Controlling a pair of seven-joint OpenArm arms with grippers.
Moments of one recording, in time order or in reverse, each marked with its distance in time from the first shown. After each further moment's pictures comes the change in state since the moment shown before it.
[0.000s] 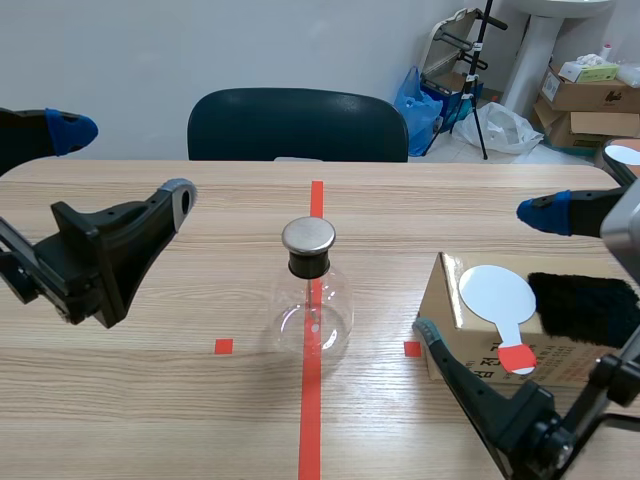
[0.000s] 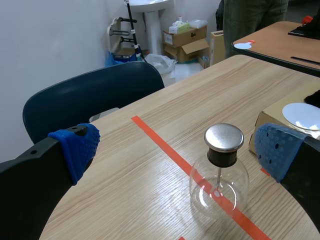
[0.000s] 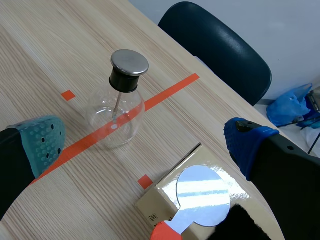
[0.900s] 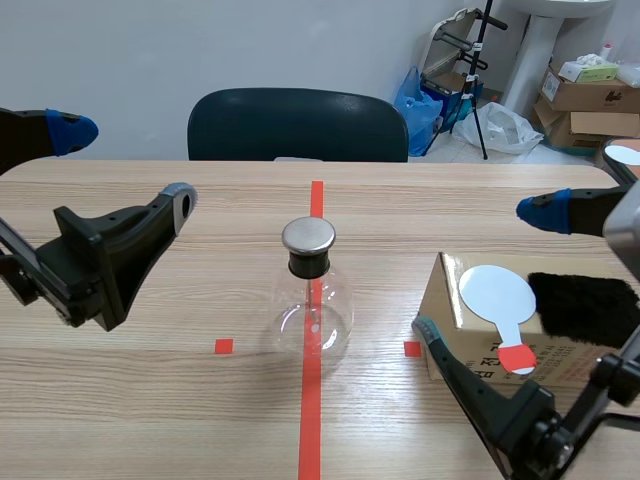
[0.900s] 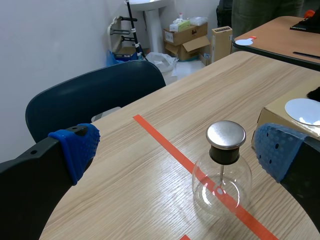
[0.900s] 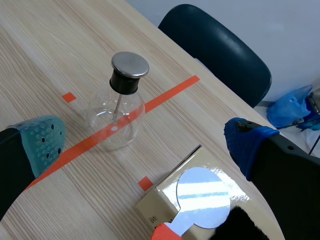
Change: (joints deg) left arm 0.0 0.0 0.0 0.0 1.4 0.0 0.0; right arm 0.0 0.0 0.0 0.0 0.0 0.0 0.9
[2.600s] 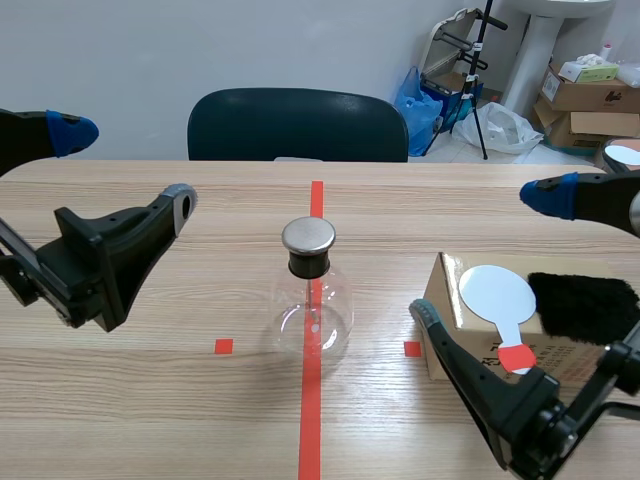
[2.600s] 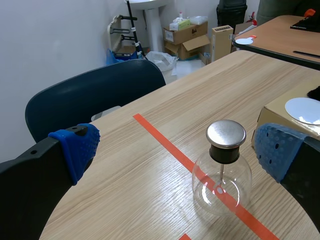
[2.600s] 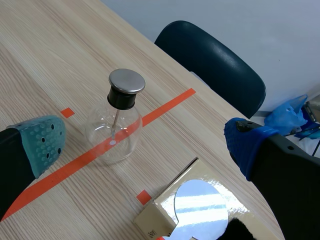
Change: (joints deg) left arm 0.0 0.0 0.0 0.0 -0.1 0.0 0.2; right arm 0.0 0.0 0.0 0.0 1.0 -0.9 2.8
